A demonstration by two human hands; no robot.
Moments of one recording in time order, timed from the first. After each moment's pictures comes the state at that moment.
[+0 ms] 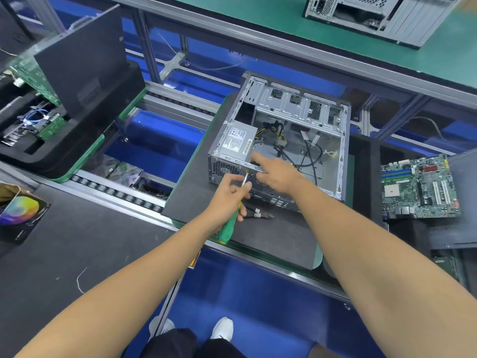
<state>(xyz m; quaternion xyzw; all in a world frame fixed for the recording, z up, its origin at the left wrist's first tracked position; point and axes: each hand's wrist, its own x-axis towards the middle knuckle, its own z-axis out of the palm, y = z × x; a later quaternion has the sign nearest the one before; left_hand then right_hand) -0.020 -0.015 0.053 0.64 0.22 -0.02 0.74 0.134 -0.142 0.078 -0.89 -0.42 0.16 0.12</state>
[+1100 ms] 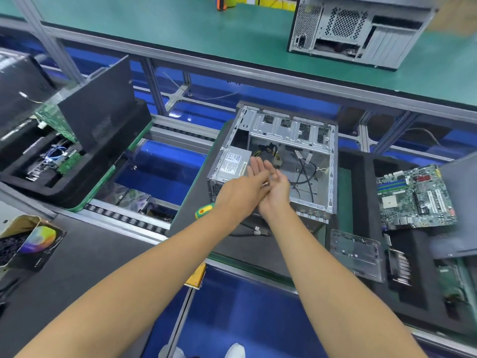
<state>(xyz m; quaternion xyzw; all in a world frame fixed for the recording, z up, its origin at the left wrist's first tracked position) 0.026 -0.030 0.134 0.98 0.03 0.06 0.17 0.078 -0.107 0.118 -0.21 0.19 0.22 0.93</state>
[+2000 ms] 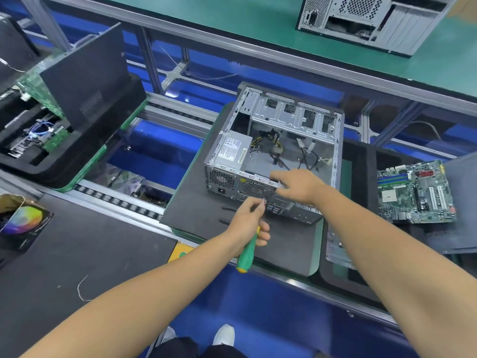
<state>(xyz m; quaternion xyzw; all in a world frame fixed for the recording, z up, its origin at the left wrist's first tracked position) -0.022 -0.079 0.068 0.55 0.30 -0.14 0.77 0.154 -0.201 0.098 -0.88 -0.45 0.16 0.02</state>
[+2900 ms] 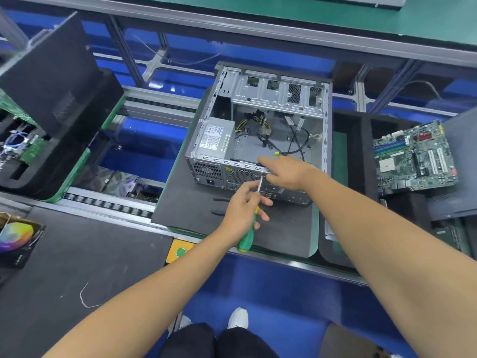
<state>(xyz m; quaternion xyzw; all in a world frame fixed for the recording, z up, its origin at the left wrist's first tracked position) -0.013 -0.091 0.056 0.63 0.20 -0.06 0.74 0.159 -0.209 0.074 -0.87 -0.44 0.21 0.06</state>
